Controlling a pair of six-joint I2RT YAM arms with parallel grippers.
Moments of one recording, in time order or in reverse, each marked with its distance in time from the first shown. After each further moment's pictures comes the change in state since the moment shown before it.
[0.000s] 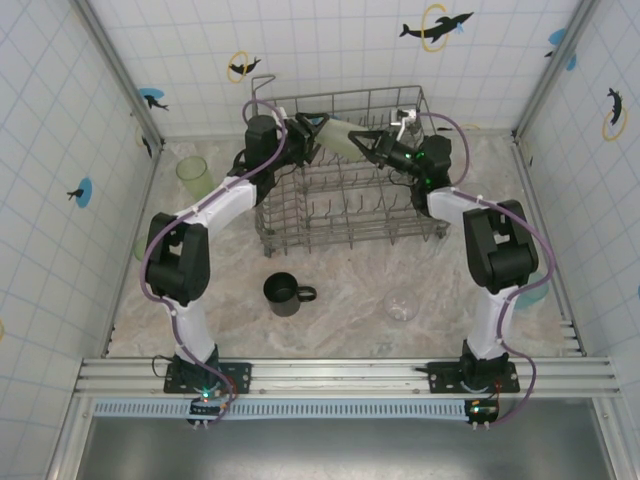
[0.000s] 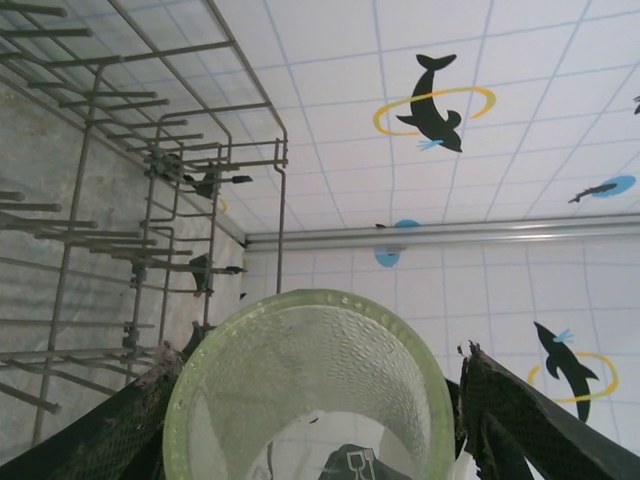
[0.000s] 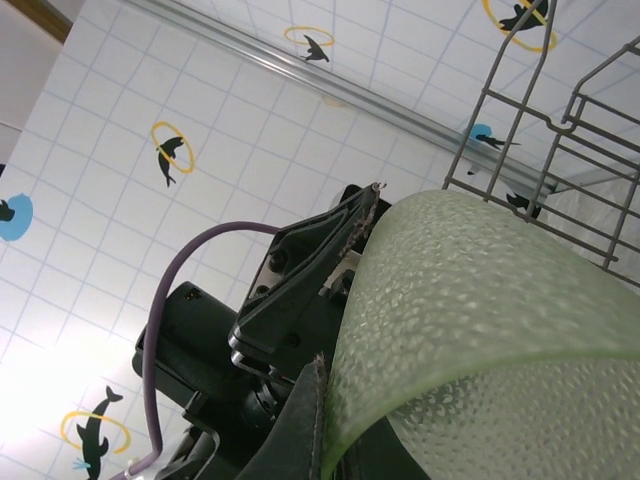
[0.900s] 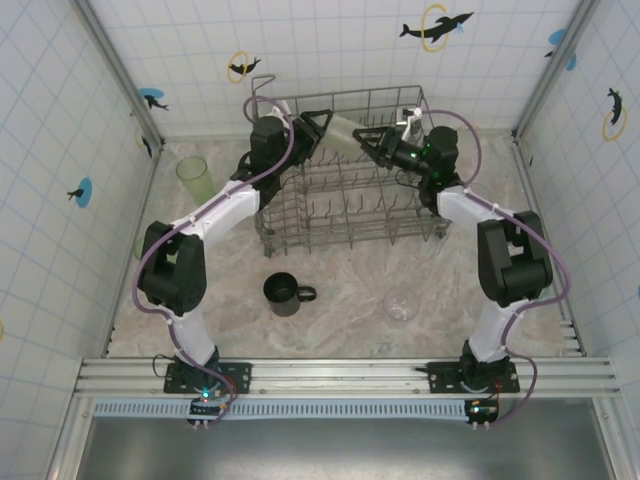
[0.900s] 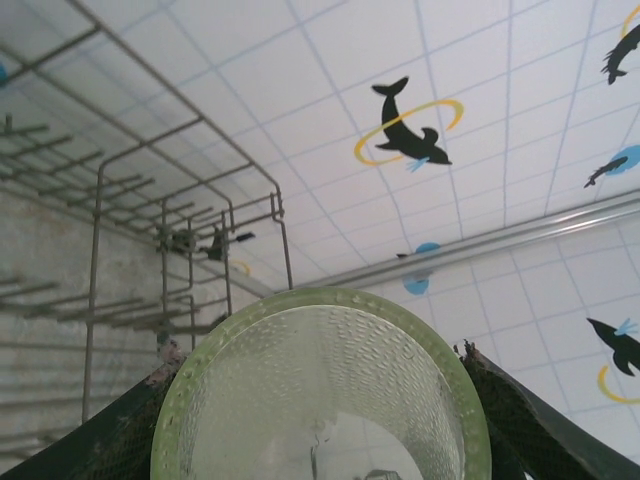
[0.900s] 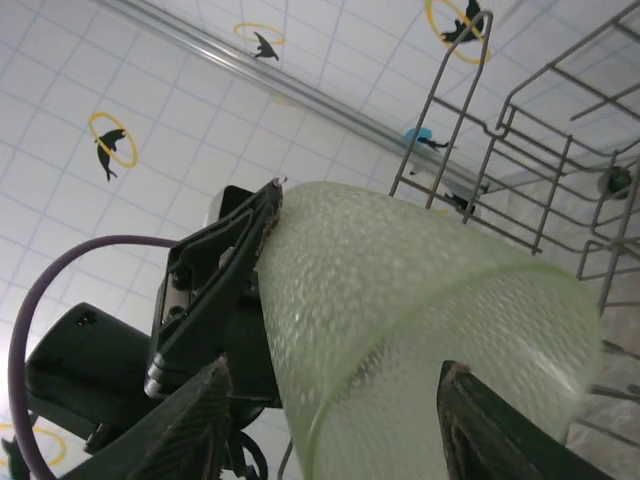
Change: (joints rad) left arm -0.064 -0.077 0.000 -0.045 -0.219 0.265; right arm -0.031 -0.146 -0.029 -0.335 0.014 -0.230
